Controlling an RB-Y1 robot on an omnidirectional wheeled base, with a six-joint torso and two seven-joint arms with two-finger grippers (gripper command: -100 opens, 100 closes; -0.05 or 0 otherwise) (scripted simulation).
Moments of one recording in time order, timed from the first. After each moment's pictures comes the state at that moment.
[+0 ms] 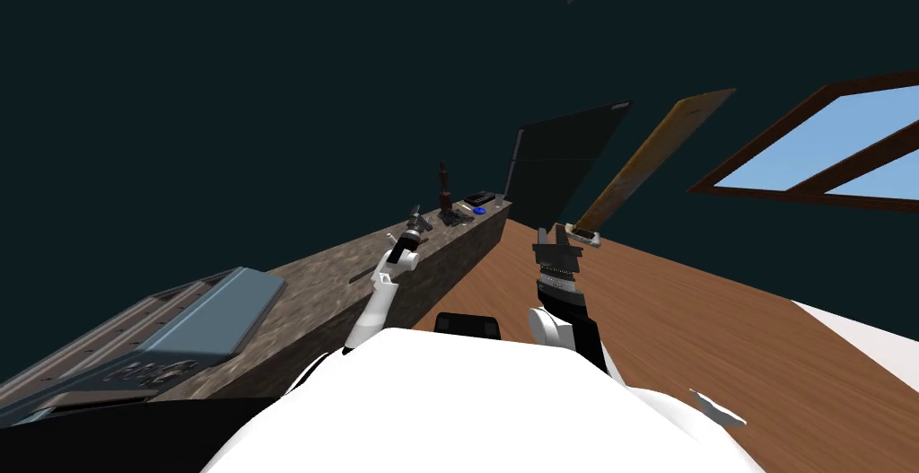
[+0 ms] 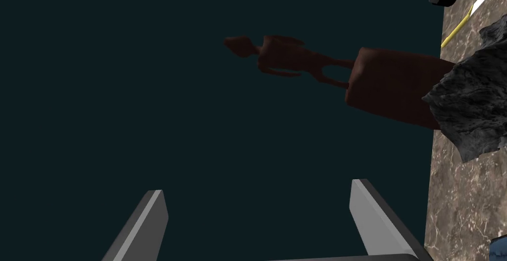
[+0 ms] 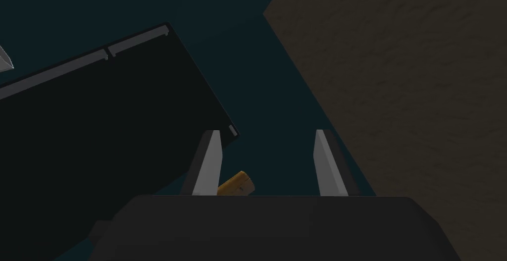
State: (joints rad) left arm -0.06 0.24 0.04 -1.86 0.07 0.02 0.40; right arm 0.54 0.04 0.07 -2.26 -0.05 -0.50 -0.12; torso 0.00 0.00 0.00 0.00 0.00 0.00
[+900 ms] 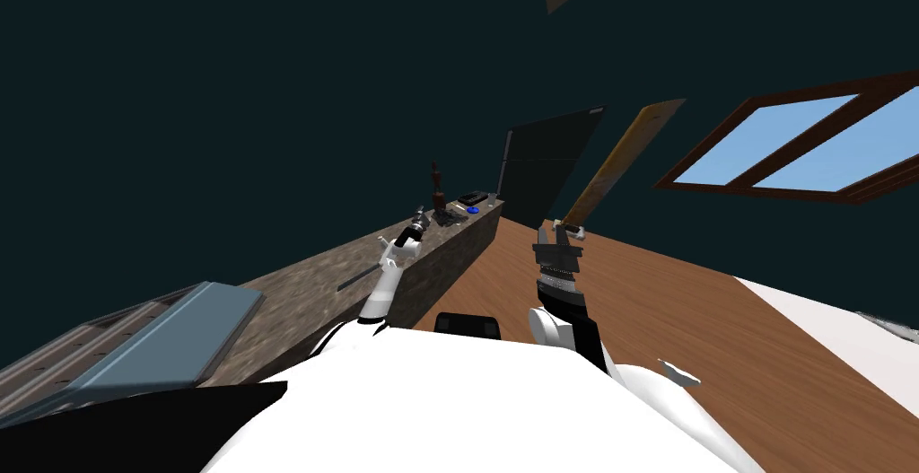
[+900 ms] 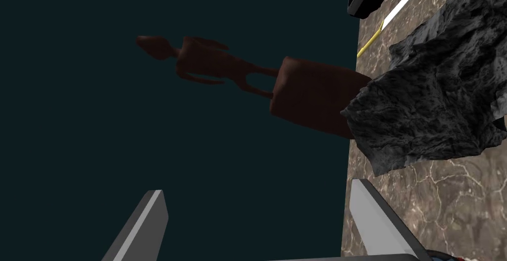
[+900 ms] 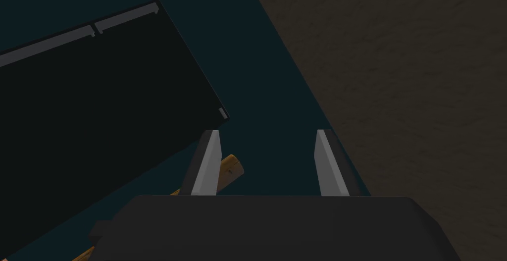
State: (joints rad) left arm -0.23 0.25 0.07 -1.70 0.09 0.27 0.47; right arm 0.54 0.04 0.07 -2.26 -0.05 -0.50 -0.12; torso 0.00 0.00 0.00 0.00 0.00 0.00
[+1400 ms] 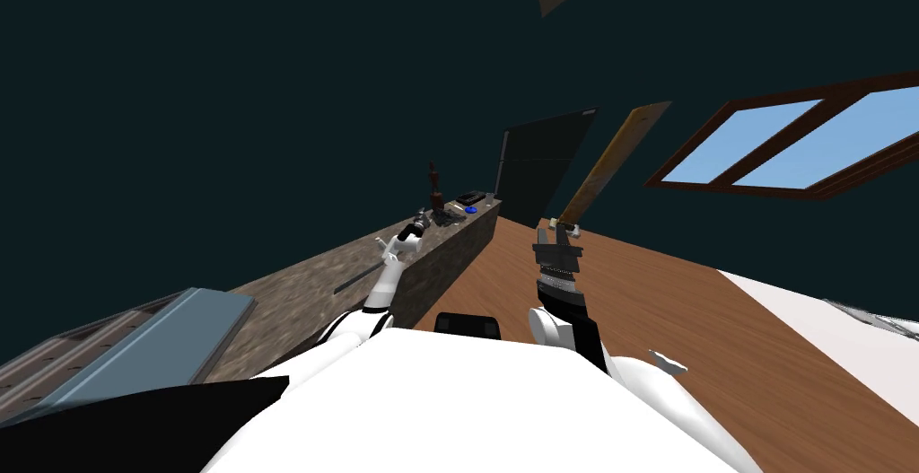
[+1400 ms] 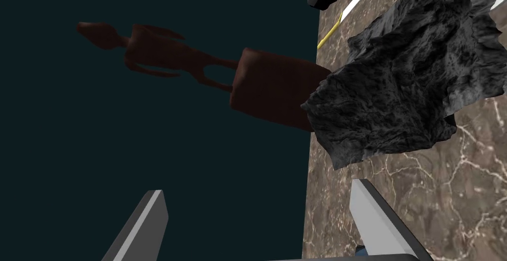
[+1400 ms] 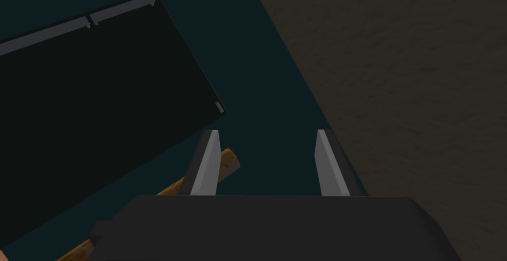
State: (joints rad) left arm -0.31 0.26 0.08 -1.61 0.10 0.39 0.50; right arm 0.54 0.04 0.07 -2.26 -0.05 -0.50 -0.12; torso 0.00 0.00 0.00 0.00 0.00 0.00
